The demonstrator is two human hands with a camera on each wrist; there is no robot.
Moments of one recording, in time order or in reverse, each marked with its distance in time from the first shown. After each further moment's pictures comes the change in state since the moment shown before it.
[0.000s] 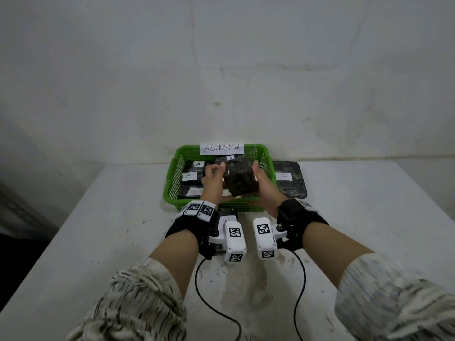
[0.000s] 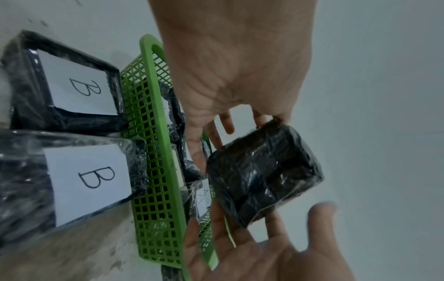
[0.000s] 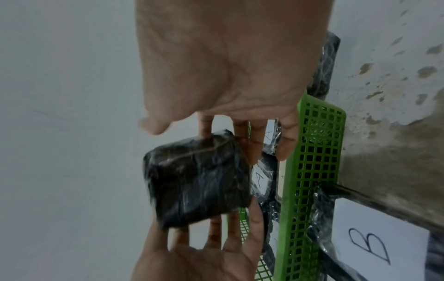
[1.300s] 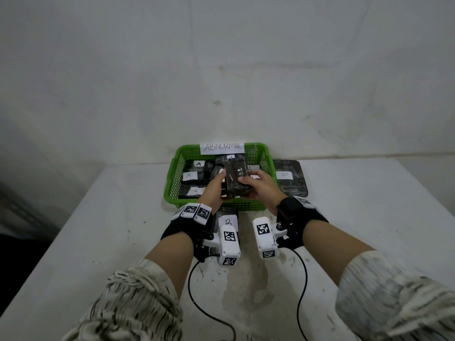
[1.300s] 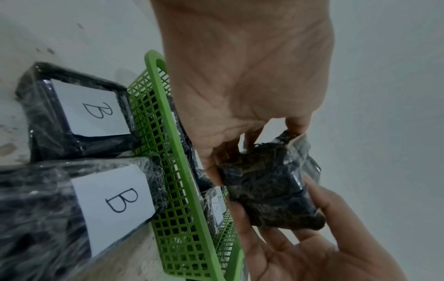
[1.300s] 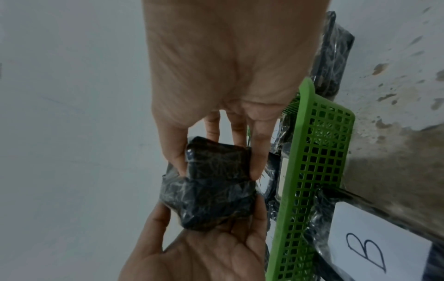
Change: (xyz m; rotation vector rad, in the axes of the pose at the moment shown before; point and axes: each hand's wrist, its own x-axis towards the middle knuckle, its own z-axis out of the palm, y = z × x) left_hand 0.003 -0.009 -0.004 -0.019 -0.187 -0.083; right_hand 0.013 0.007 0.000 0.037 0.094 -0.026
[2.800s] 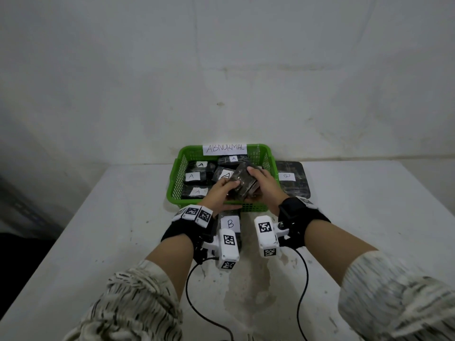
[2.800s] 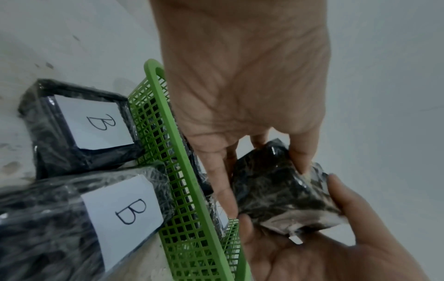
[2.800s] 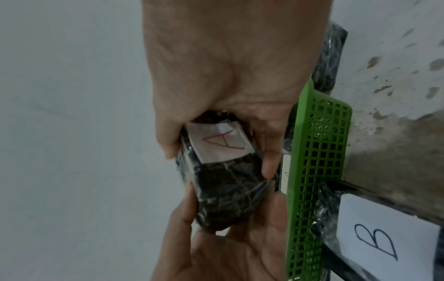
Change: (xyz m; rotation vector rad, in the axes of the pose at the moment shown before) left_hand -0.014 0.003 -0.001 0.087 -0.051 -0.095; right_hand 0.005 0.001 -0.001 0.019 0.003 0.035
